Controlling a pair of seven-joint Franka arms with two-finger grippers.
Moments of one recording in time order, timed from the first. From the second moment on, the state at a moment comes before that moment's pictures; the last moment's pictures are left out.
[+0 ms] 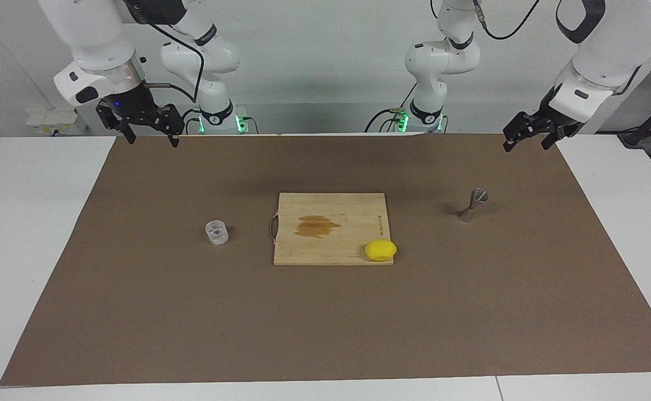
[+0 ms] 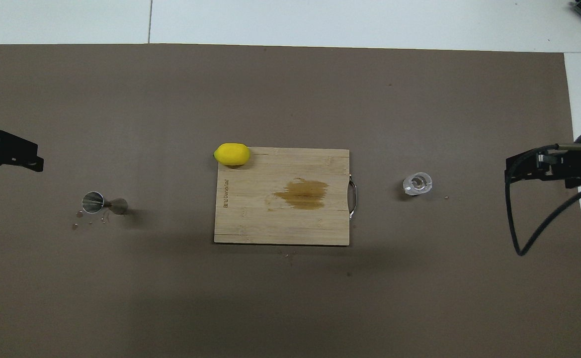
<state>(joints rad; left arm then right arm) 0.01 0.04 -0.02 -1.50 -0.04 1.44 -0.04 0.04 -0.04 0.02 -1.60 -0.03 1.49 0.16</state>
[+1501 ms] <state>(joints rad) 0.05 -0.04 0.00 -1.79 -0.04 1.87 -0.03 0.04 -0.04 0.02 -1.60 -0.03 1.49 0.16</state>
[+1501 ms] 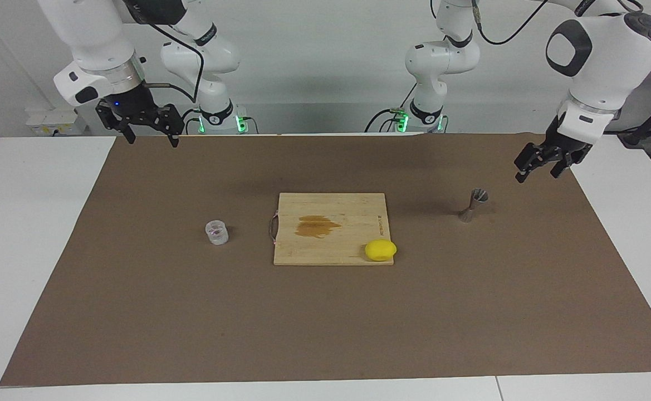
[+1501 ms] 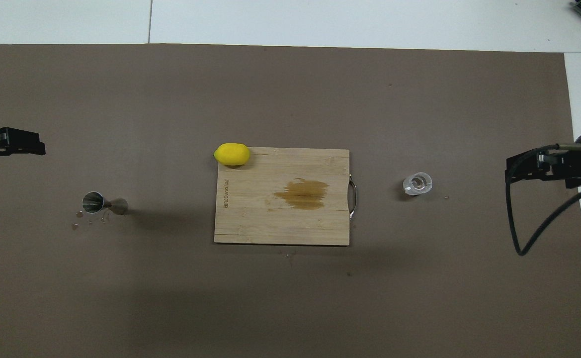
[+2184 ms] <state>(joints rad) 0.02 -0.06 -0.03 -1.80 0.02 1.69 -0.03 0.04 -0.04 0.02 -1.60 -0.03 1.49 0.16</state>
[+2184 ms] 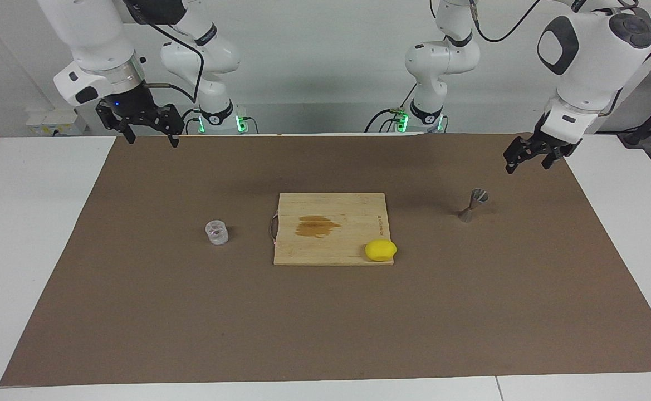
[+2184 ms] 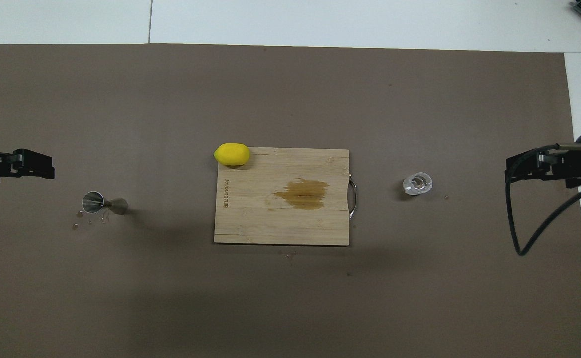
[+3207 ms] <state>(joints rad) 0.33 0.18 -0.01 -1.61 -0.30 1.52 0.26 0.04 -0.06 0.02 -1.60 -0.03 1.49 0.16</state>
